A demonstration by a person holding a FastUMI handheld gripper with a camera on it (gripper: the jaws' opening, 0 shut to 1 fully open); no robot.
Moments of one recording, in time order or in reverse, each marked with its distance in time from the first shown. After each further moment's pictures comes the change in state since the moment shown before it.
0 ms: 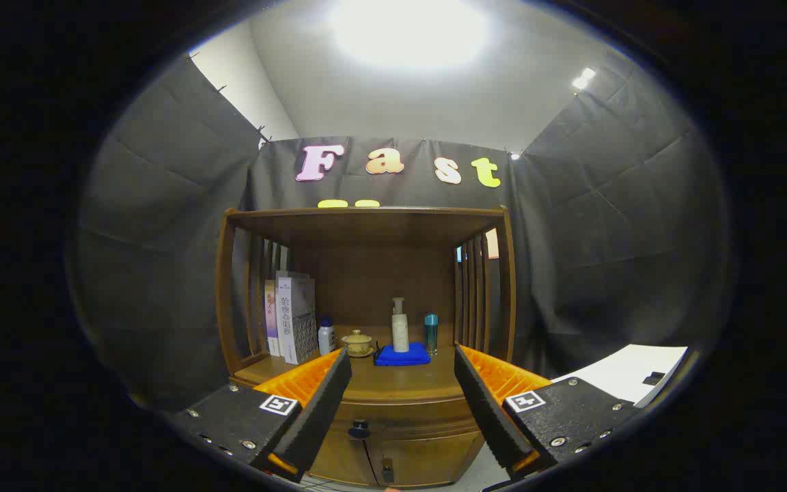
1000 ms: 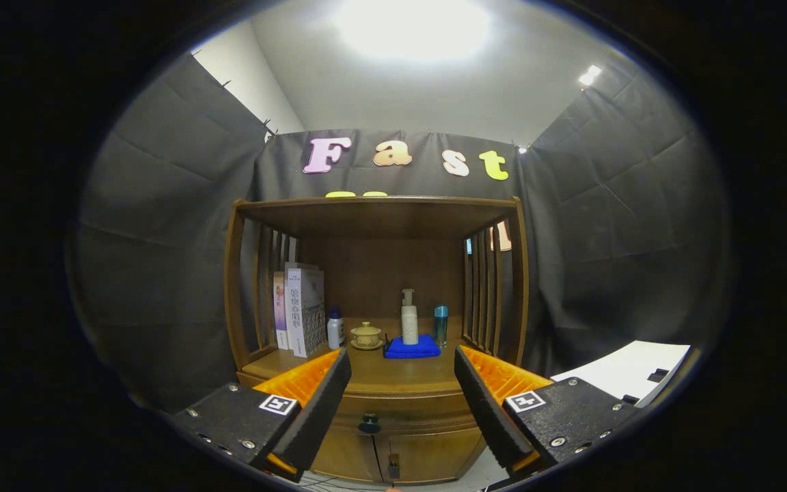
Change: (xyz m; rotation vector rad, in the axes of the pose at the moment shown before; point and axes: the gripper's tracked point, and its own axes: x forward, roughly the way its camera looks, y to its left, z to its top) arm -0.001 0.015 -0.008 -0.004 0.043 0.023
